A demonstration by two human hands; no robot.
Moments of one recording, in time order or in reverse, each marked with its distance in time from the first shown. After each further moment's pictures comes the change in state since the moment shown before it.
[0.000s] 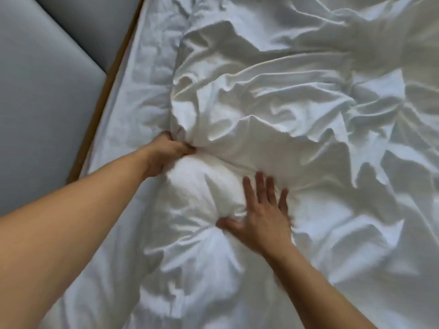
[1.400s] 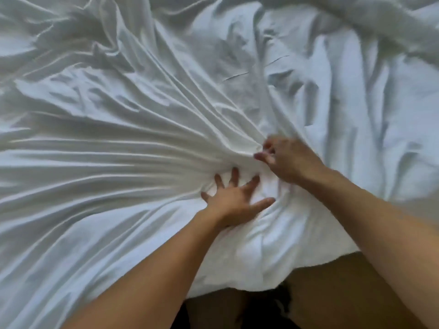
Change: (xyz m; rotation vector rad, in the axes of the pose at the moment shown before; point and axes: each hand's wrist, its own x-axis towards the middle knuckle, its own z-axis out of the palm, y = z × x) left_hand -0.315 -0.065 0.623 1.166 -0.512 0.364; right_hand -0.310 0.496 -0.060 0.318 0.271 0.342
